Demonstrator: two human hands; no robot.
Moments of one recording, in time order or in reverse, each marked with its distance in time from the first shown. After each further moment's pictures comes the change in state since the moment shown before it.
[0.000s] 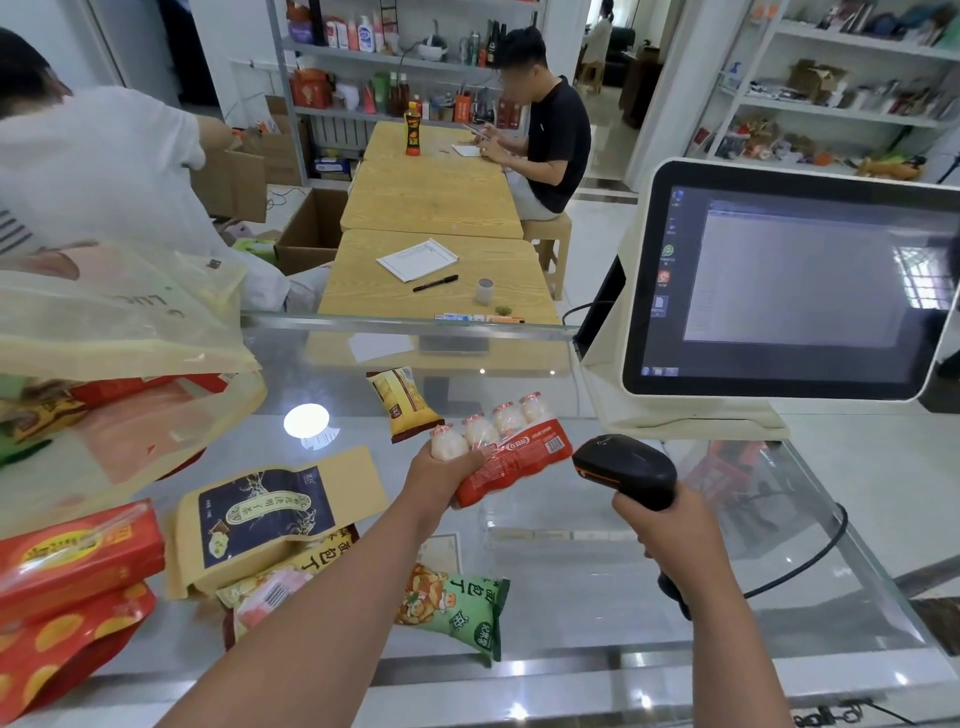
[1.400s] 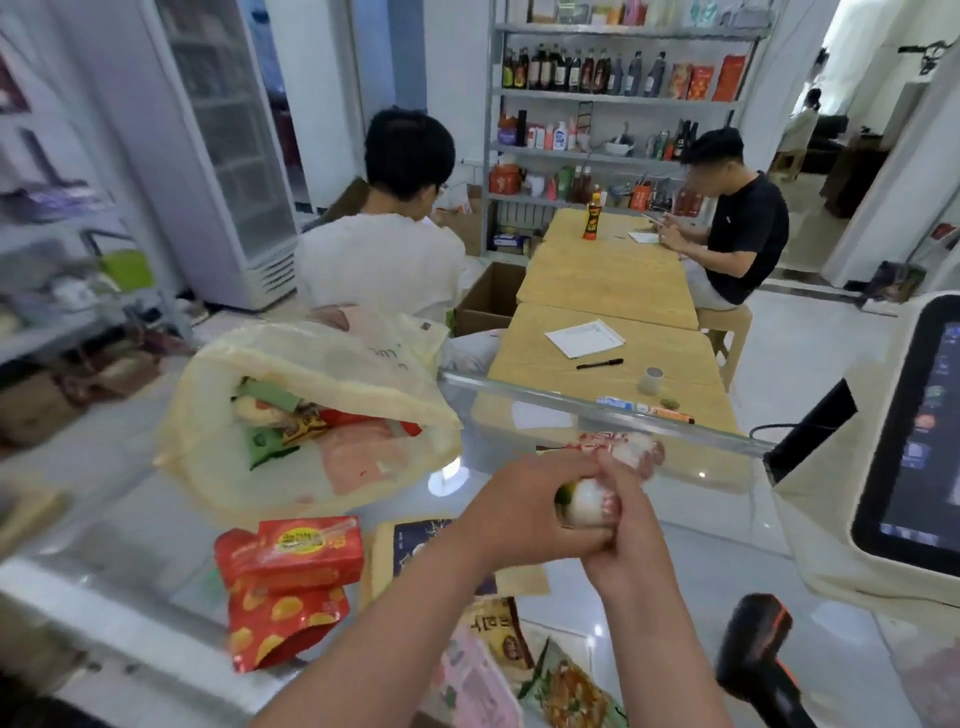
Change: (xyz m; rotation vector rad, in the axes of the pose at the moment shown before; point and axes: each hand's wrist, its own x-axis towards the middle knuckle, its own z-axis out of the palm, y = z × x) left_hand -0.105 0.126 -0.065 0.977 0.016 0.759; right_hand -0.007 -0.146 0.162 1.281 -0.650 0.252
